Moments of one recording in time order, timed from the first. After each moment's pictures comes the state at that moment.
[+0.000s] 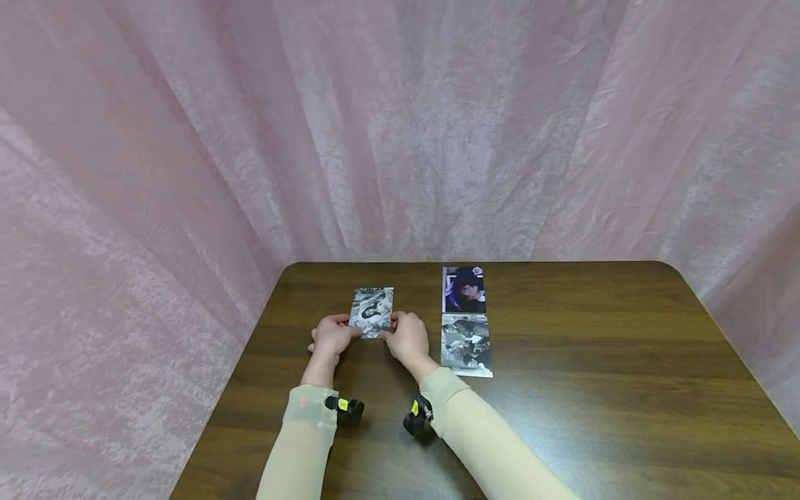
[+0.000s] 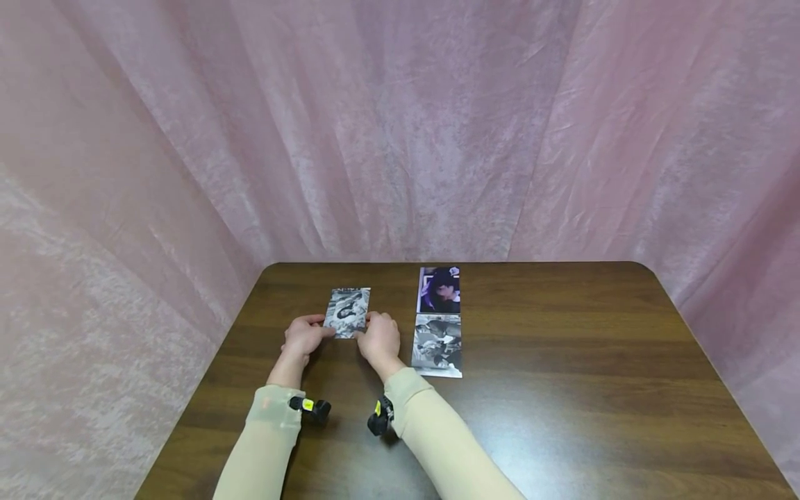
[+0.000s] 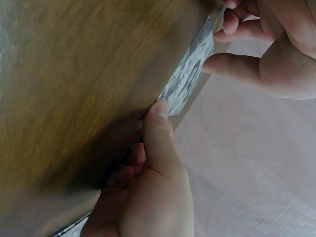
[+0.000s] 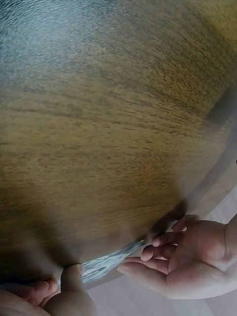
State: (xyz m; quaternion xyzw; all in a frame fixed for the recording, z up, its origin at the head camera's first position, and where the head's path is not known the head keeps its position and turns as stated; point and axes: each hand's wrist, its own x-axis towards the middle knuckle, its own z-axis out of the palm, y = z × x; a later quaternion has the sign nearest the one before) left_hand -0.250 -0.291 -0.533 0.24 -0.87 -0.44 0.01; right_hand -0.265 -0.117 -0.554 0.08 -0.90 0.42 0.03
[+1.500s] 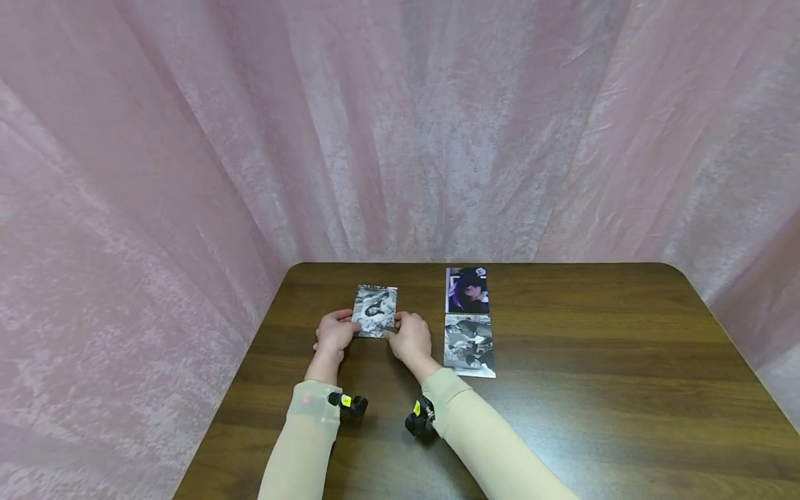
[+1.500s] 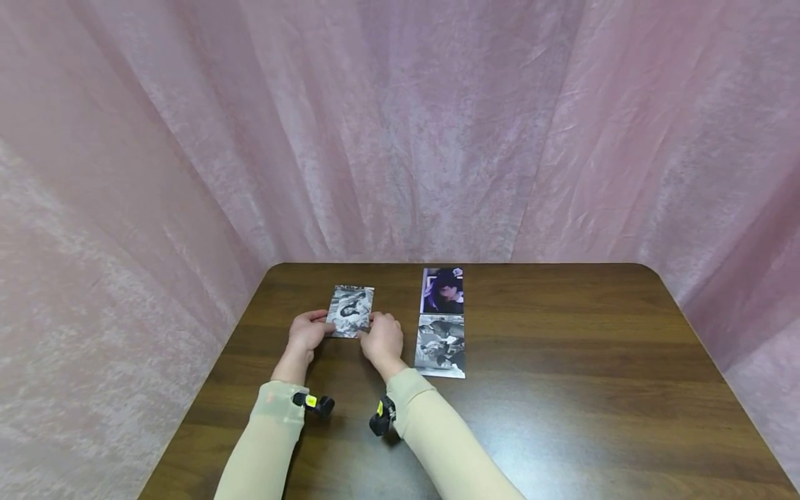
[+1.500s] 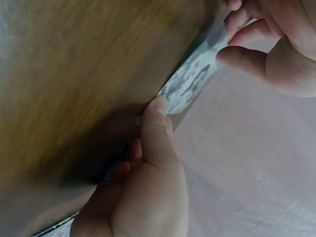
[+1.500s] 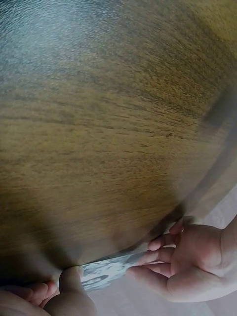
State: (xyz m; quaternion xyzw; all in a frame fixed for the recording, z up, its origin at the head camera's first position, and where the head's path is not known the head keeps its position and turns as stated) left_hand -0.251 -0.290 -0.530 0.25 -0.82 -0.51 0.05; right_hand -0.262 -0.117 -0.554 0.07 -0.90 0.42 0.03
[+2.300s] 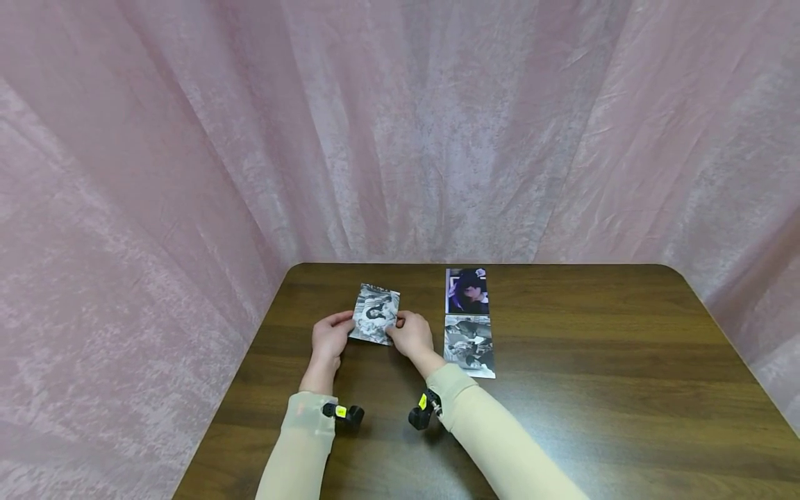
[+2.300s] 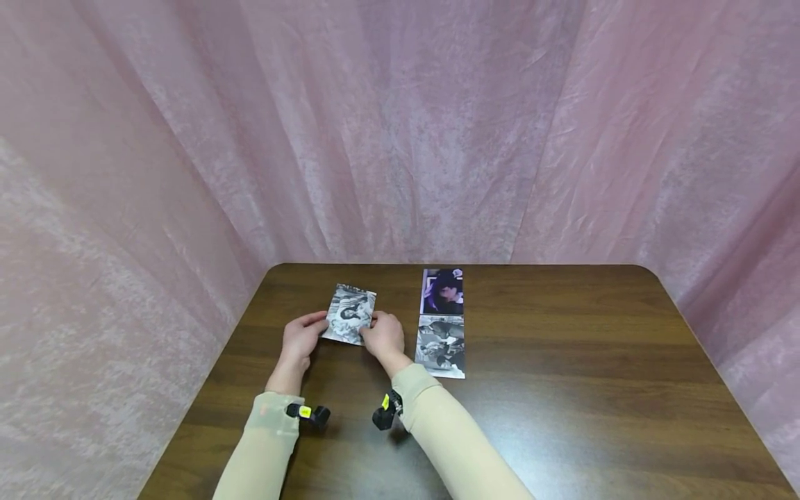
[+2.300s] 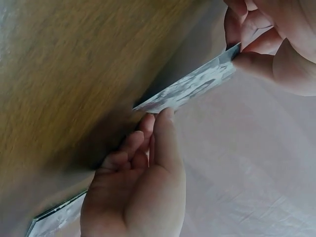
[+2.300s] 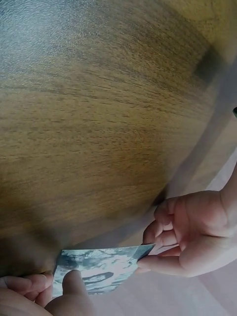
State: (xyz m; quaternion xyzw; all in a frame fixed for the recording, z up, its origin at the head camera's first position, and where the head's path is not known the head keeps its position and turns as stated) left_hand -0.242 -0.293 -0.538 0.21 -0.75 -0.62 0.11; right_hand -0.267 -0.111 -0.546 0.07 -0.89 0.46 0.01
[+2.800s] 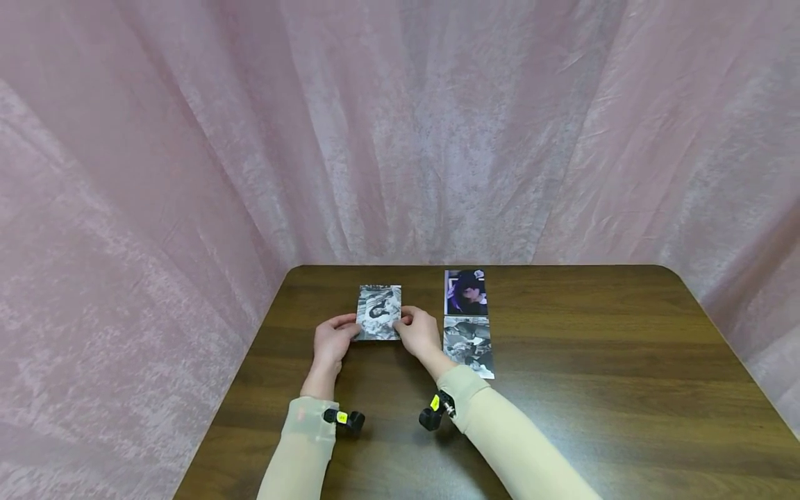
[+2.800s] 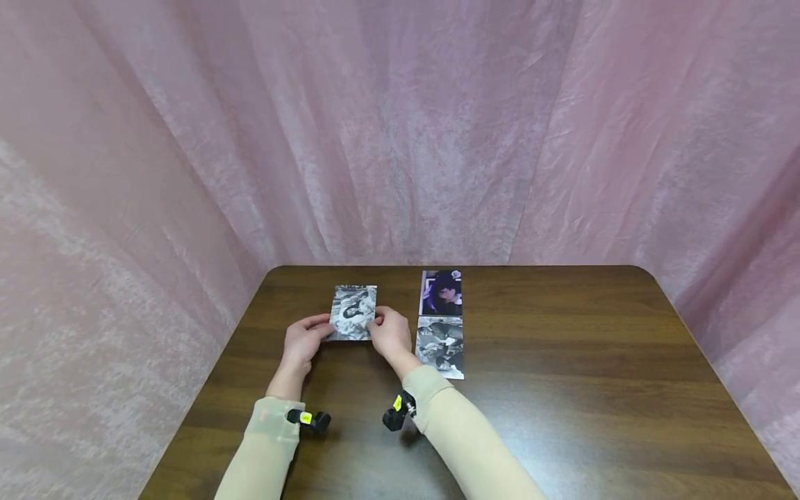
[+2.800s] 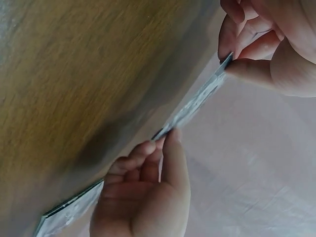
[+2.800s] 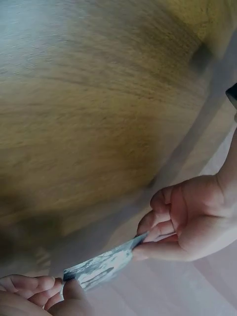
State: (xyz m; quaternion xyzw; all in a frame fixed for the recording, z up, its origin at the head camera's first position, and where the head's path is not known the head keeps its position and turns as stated) left_hand -0.235 -0.285 -0.532 0.20 -0.76 -0.62 0.09; right_hand -0.271 -0.094 -0.542 0.06 -0.86 0.50 0.02
